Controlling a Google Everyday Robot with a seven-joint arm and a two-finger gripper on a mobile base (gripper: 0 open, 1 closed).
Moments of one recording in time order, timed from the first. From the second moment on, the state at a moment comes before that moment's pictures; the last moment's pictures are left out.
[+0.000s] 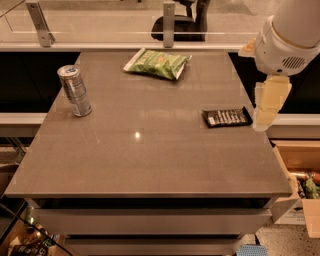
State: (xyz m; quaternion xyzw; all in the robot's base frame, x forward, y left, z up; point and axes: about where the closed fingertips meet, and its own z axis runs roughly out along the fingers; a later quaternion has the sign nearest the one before) arm 0.512 -0.201 0.946 -0.68 0.71 -0.06 0.15
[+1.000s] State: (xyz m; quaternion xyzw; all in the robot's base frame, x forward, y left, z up) arm 0.561 -0.194 0.900 -0.70 0.71 -0.02 0.11
